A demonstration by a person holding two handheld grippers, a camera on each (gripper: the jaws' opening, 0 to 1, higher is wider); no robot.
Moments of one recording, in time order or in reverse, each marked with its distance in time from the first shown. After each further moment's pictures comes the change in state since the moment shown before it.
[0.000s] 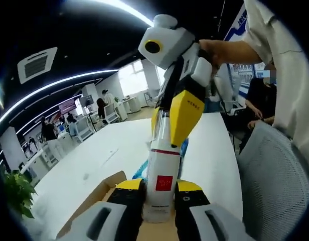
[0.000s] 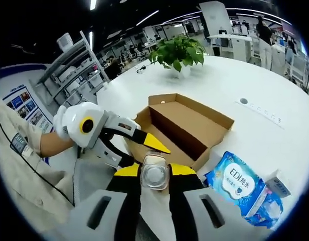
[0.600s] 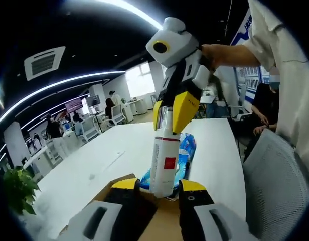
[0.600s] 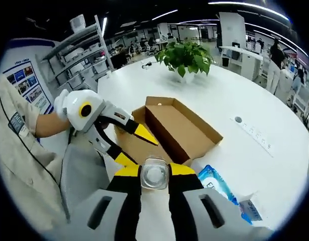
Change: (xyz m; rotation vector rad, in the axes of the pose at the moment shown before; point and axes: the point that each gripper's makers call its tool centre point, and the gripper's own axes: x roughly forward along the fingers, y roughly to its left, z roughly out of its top) left arm -0.010 0.018 0.004 -0.044 -0.019 0.050; right arm -0.020 -0.023 0.016 -0.203 0.046 -0.045
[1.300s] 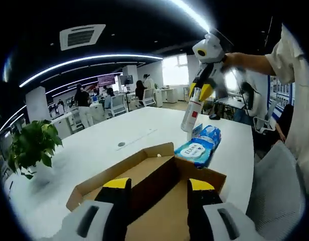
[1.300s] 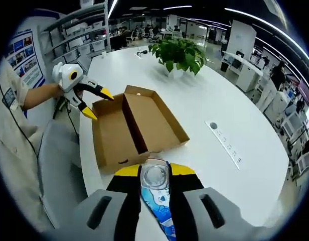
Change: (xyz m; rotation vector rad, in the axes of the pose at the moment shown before) left arm -0.085 0.059 -0.054 -0.250 0.093 0.238; right arm -0.024 -0.088 0.001 -0.188 0.129 -0.114
